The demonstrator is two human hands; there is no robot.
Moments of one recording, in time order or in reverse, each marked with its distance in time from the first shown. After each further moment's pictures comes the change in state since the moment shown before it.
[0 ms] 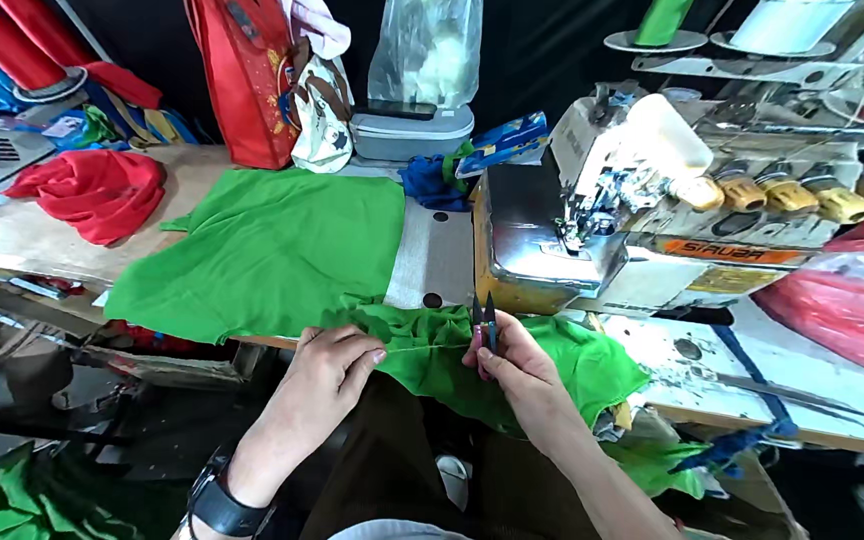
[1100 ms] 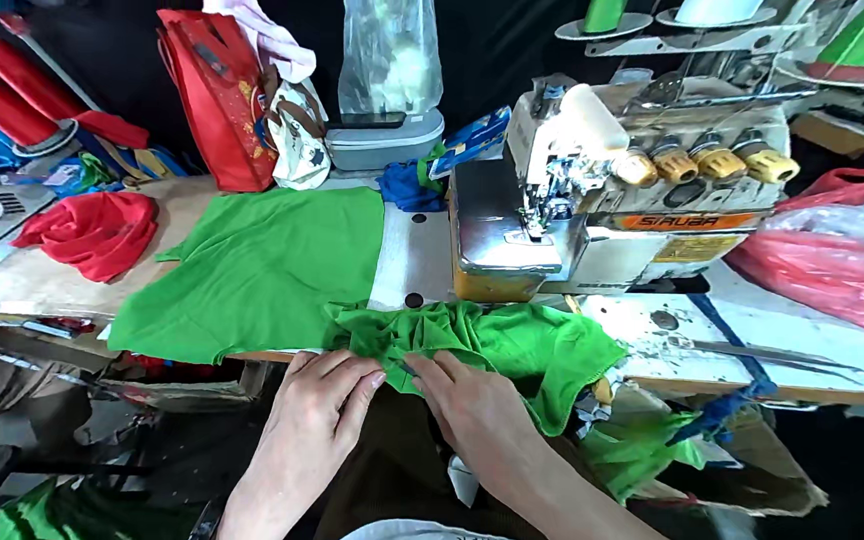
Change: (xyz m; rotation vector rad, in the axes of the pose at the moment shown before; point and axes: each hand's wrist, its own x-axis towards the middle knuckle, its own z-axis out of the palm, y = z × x) left_hand -0.006 0.040 -0.008 0.101 0.077 0.037; right_hand -0.025 -0.019 0.036 -1.040 0.028 -0.571
